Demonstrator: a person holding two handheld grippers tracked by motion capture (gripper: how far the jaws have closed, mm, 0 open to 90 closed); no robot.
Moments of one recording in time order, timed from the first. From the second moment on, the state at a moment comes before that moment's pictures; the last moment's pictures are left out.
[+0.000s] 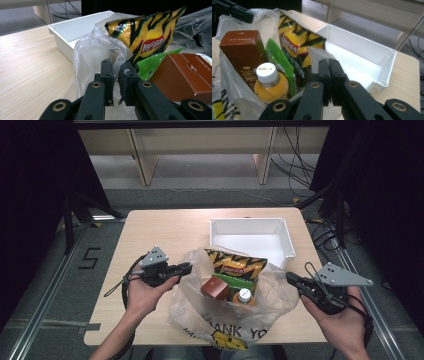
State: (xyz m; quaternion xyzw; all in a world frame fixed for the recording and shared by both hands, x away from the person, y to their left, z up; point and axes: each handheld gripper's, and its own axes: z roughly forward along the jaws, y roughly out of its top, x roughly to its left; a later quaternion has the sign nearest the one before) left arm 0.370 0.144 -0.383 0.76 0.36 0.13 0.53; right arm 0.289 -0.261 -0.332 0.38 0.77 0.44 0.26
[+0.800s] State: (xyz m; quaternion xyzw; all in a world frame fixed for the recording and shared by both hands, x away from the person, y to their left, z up) left arm 0.368 0.148 -0.416 0.78 0.38 0.10 0.49; right arm 0.298 -0.252 -0.357 0.38 0.82 0.38 0.21
